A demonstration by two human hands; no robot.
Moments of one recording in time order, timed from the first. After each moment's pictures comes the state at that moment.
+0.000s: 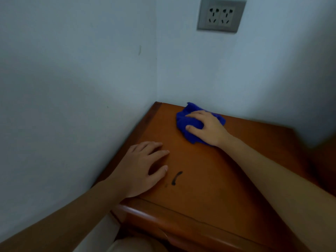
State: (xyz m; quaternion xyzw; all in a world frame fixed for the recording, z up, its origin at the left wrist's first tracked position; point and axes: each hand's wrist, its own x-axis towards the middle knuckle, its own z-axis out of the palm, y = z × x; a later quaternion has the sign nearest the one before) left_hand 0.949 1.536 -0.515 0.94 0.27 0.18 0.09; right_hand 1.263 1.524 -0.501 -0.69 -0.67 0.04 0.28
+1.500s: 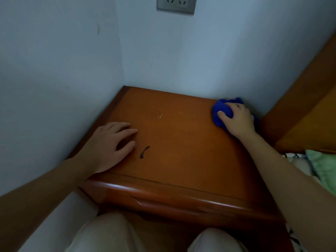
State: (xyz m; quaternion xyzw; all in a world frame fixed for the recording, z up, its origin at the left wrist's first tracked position) left_hand 0.950 1.533 -0.504 0.95 0.26 0.16 0.09; right_hand 1.363 1.364 -0.498 -0.90 -0.38 -0.05 0.21
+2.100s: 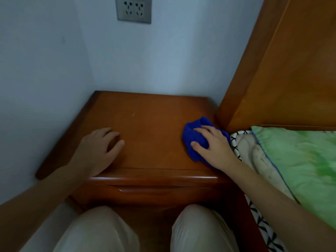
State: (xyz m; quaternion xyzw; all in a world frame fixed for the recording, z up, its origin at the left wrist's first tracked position) left_hand 0.965 1.483 -0.497 0.94 0.30 0.13 0.11; right_hand 1.240 1.225 -0.489 -0.87 -0.45 0.00 0.23
